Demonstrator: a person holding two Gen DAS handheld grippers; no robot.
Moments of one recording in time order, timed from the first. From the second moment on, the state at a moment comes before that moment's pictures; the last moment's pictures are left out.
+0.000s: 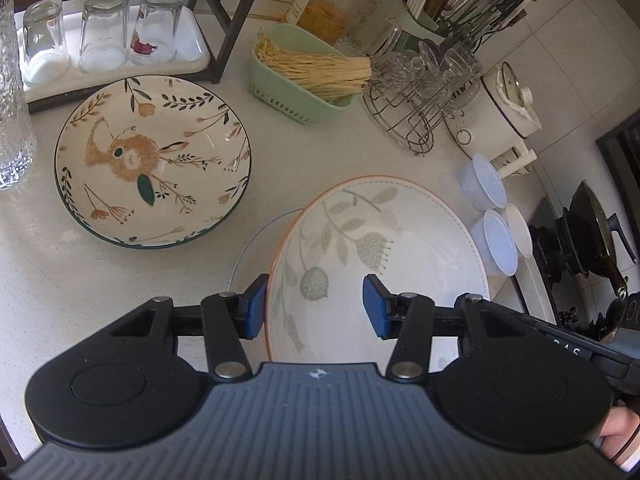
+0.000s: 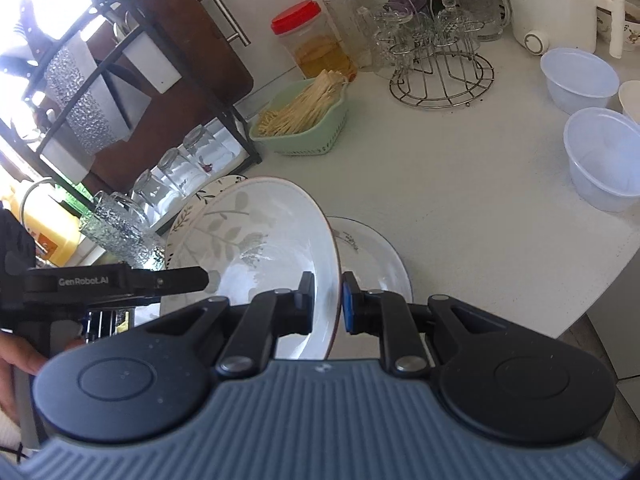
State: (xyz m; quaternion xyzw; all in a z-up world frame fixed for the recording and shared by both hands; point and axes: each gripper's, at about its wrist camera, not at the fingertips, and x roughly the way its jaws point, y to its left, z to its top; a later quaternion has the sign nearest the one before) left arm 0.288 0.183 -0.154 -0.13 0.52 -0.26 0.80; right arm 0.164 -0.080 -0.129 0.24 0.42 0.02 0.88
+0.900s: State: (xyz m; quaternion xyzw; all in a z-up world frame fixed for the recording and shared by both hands) left arm 0.296 0.162 -0.187 -0.10 0.57 -0.18 0.80; right arm 0.206 -0.086 -0.176 0.18 0.50 0.08 0.84
